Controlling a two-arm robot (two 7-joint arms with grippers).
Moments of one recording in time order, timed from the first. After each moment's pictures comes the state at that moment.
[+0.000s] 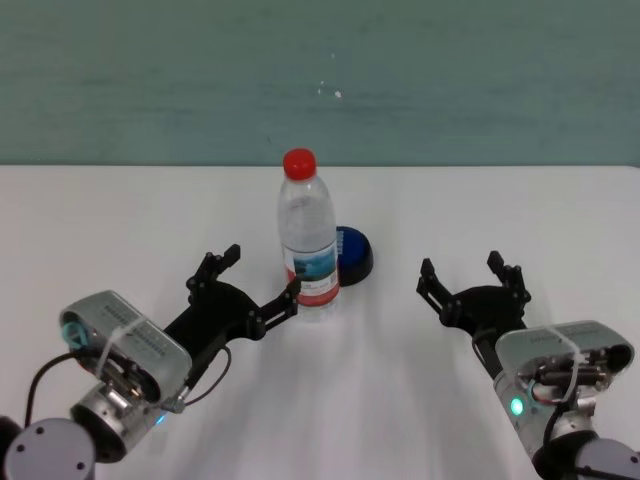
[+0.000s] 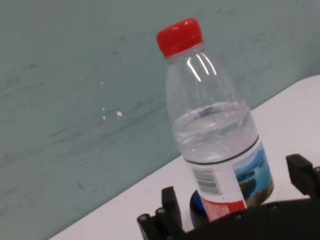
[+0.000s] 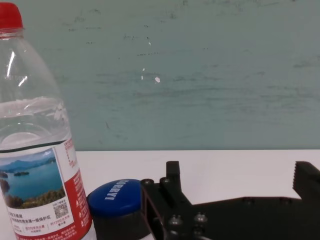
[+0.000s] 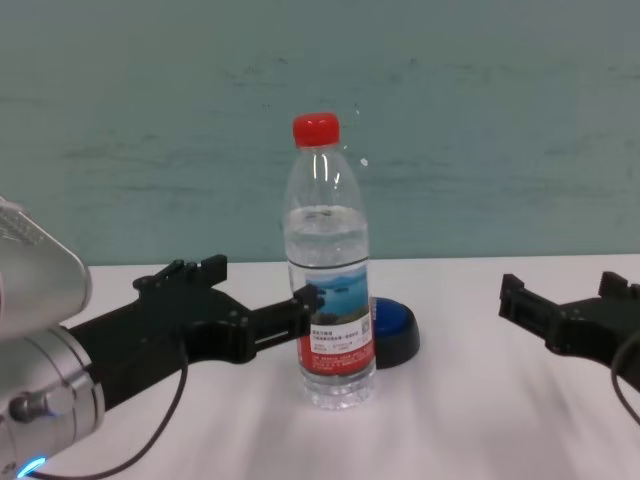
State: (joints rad) left arm -0.01 0.32 0.26 -1.63 0.04 -0.10 -0.29; right arm -0.06 0.16 -0.26 -1.64 0.19 -0.04 -0.06
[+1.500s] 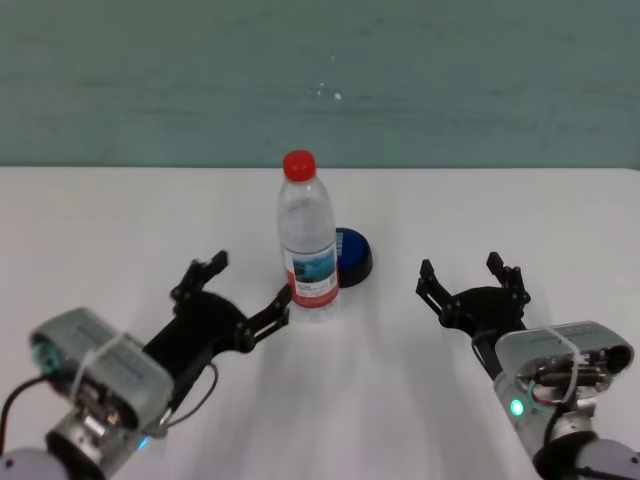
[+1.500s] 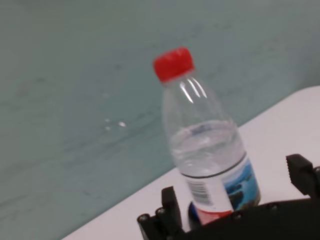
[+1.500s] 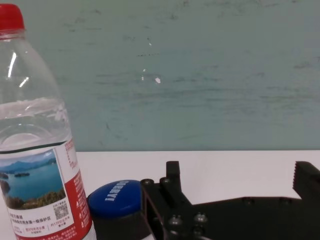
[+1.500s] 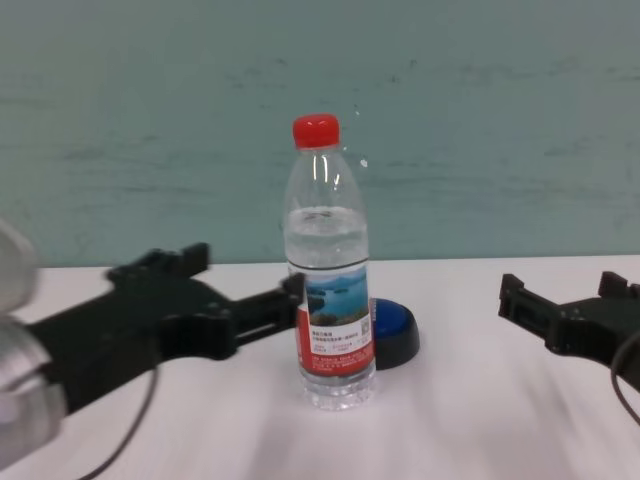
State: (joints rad) left arm 0.08 0.34 0.23 -1.75 0.03 -0.09 -0.26; right arm -0.06 0.16 -0.26 -1.64 0.19 -0.04 -0.06
